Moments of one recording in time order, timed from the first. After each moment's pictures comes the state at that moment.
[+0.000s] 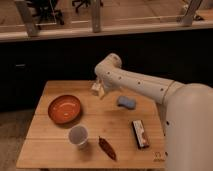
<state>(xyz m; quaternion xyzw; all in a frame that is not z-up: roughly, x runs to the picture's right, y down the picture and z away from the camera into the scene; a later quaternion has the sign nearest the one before) 0.039 0.037 0.861 -0.18 -0.19 -0.79 0.56</state>
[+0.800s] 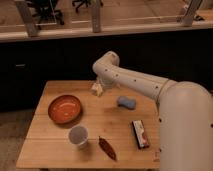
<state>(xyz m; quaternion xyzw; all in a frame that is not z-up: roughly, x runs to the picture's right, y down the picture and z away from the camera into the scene) 0.031 0.026 0.870 -0.18 -0.19 -0.78 0.56</state>
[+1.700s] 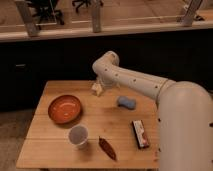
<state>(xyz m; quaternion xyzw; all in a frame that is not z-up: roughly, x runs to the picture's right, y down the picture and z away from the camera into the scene) 0.031 0.027 0.870 -0.19 -0.19 -0.78 0.57</state>
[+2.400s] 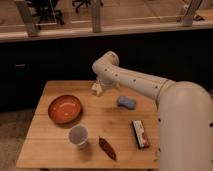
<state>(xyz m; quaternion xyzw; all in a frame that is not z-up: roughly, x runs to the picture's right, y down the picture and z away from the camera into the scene) 0.031 0.030 0.870 -0.19 -0.19 -0.77 0.58</state>
